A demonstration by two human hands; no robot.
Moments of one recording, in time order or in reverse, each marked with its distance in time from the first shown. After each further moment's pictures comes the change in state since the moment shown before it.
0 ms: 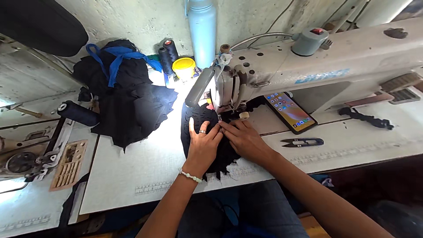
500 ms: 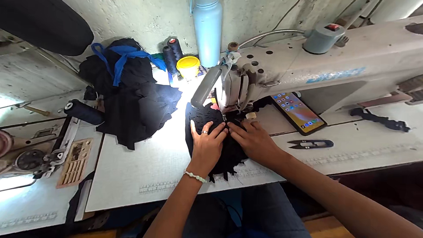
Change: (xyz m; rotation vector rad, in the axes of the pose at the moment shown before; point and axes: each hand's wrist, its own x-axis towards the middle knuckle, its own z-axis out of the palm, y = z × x) left_hand -0.002 0.000 0.002 -0.121 -0.018 -0.110; right_hand -0.005 0.001 -0.007 -0.127 -0.013 -0.028
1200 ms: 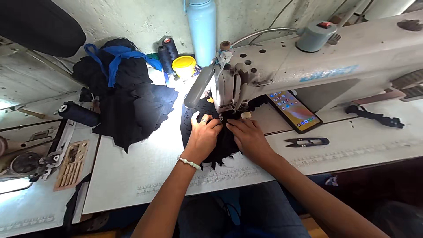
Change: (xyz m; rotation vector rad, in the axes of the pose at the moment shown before) left_hand 0.030 -0.018 -0.007 -0.031 -0.059 0.169; right_hand 0.000 -0.008 0.008 0.219 0.061 0.288
